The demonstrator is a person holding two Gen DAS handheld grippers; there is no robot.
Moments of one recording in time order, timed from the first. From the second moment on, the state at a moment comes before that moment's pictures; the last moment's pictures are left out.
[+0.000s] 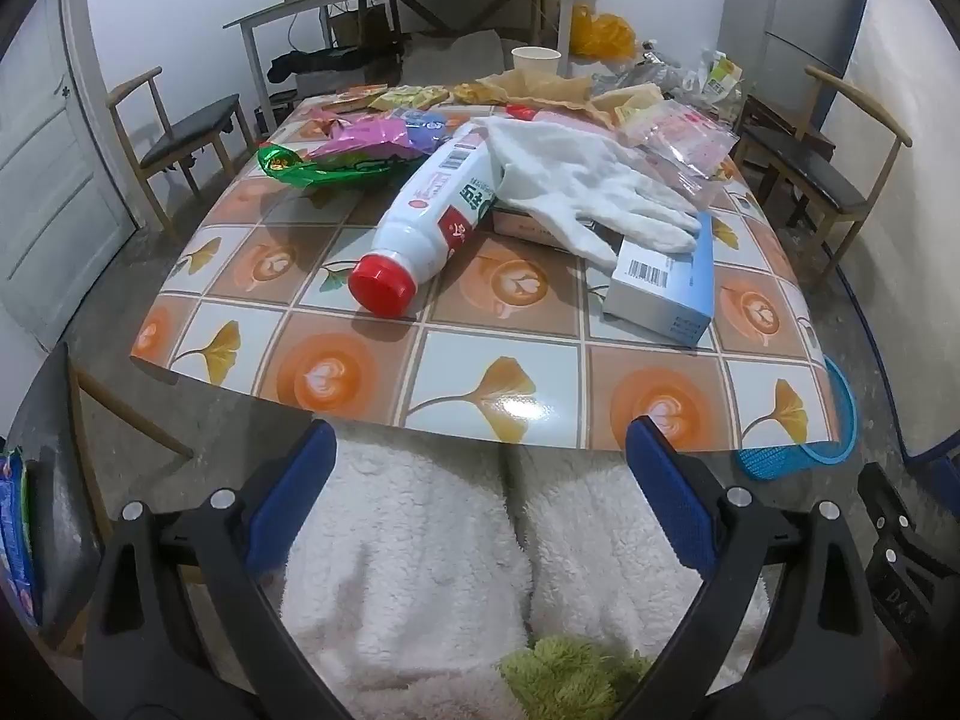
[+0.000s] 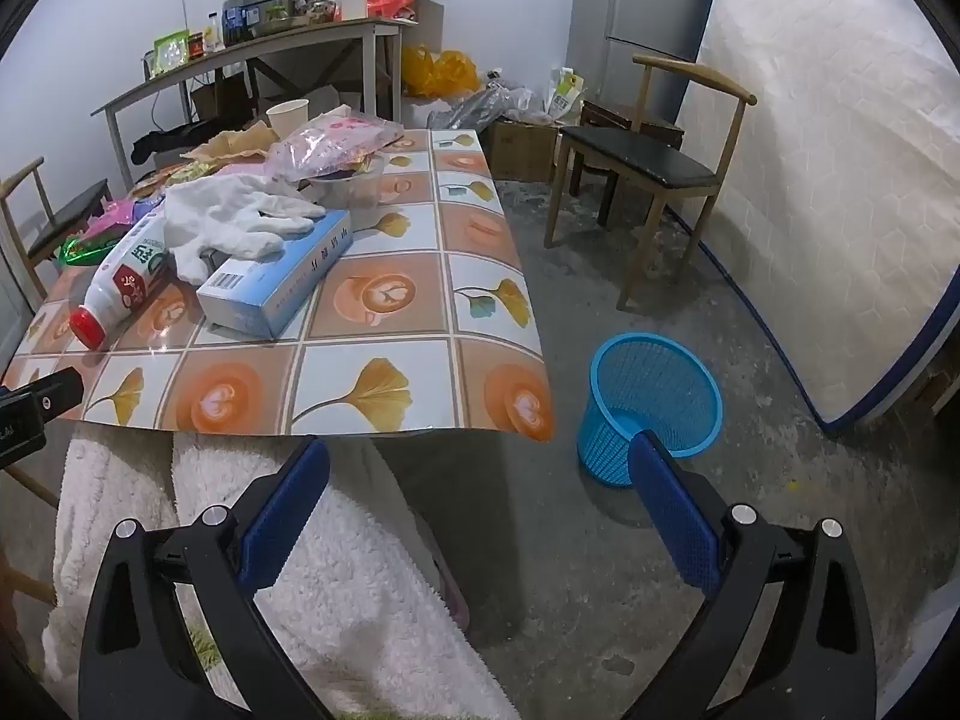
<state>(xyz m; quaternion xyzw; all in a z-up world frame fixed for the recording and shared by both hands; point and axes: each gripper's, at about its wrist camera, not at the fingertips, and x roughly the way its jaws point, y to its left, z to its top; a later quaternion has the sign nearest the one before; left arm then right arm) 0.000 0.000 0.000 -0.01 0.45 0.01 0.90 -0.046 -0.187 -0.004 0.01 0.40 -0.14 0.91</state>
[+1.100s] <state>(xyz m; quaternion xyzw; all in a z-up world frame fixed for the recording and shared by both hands) -0.003 -0.008 0.007 0.01 0.44 0.01 0.90 -0.046 -0.190 0.003 0.02 0.39 -0.14 0.91</state>
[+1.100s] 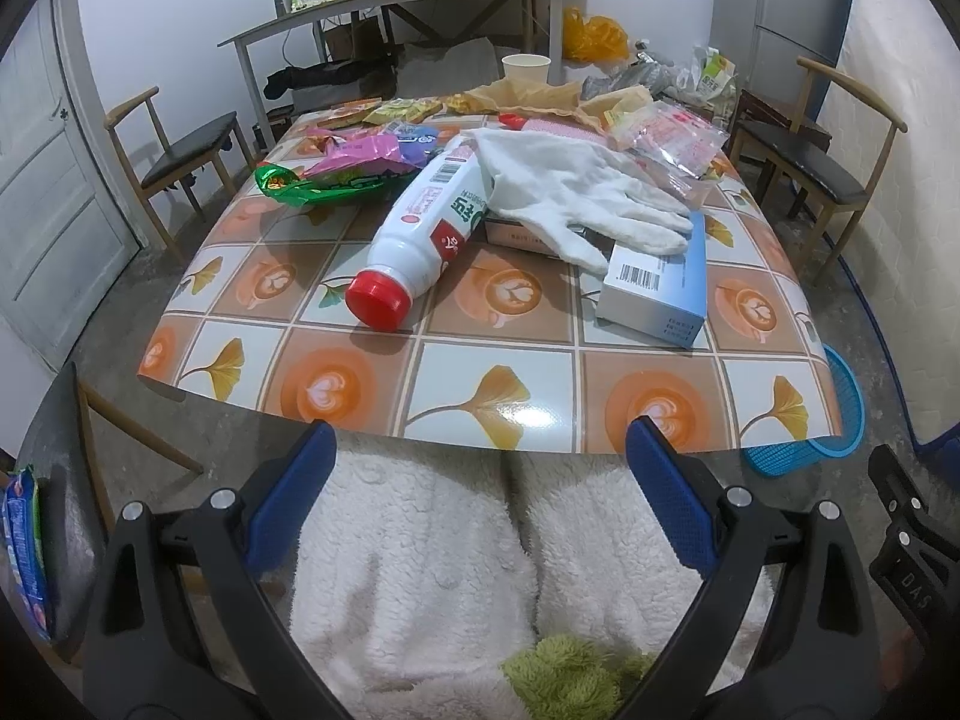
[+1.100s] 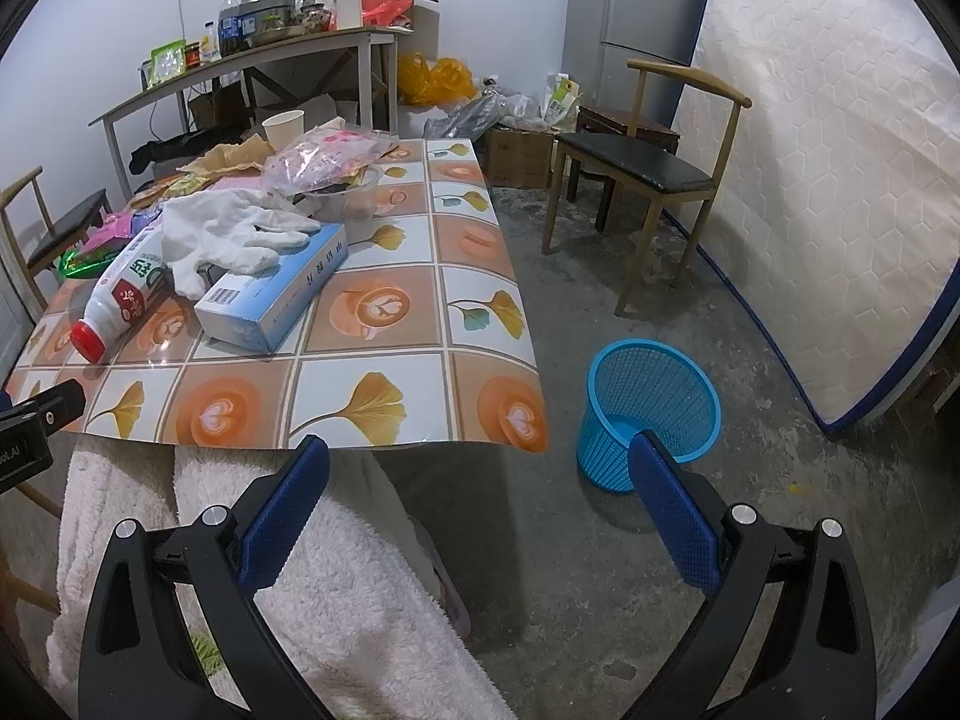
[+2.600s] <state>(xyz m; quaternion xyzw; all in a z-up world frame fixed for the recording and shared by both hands) 0.023 0.003 0.009 0.03 0.42 0.03 0.90 -0.026 -0.202 0.001 0.03 0.39 -0.13 0.91</state>
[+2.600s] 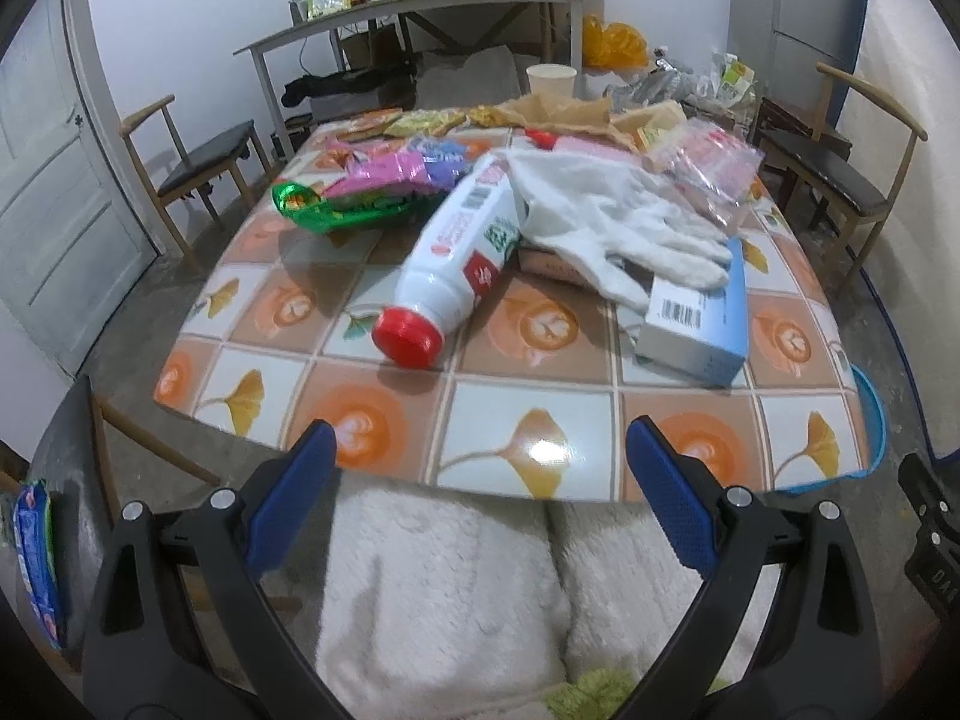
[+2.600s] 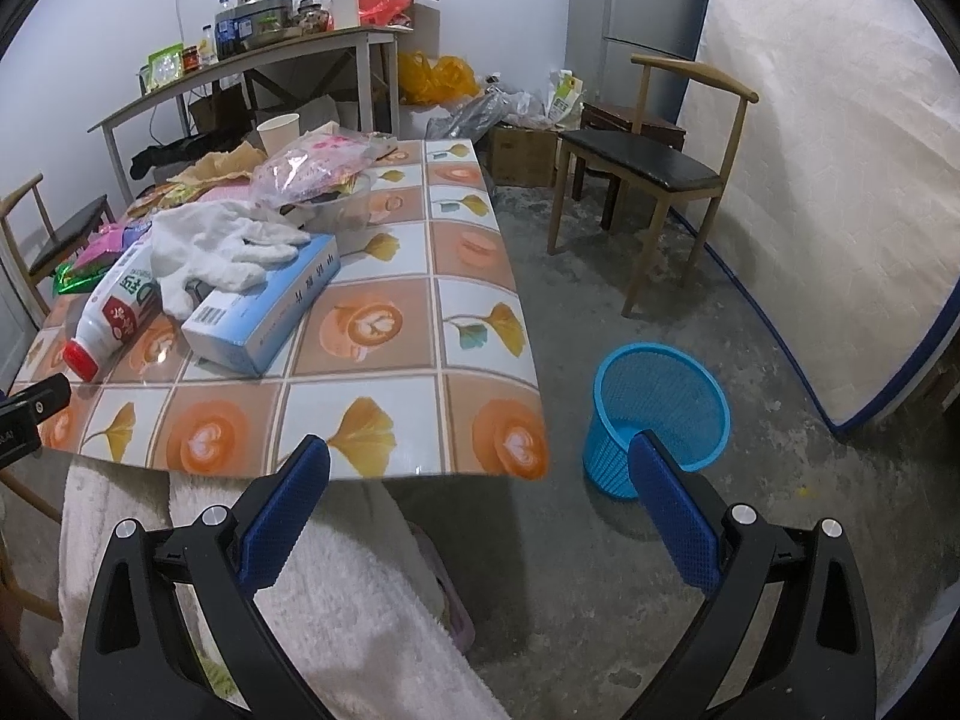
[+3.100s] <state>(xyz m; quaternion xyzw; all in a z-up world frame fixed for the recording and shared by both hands) 0.039 0.019 0.048 0.04 0.39 0.08 0.92 0.018 -0.195 0.017 0.00 0.36 -0.07 0.93</state>
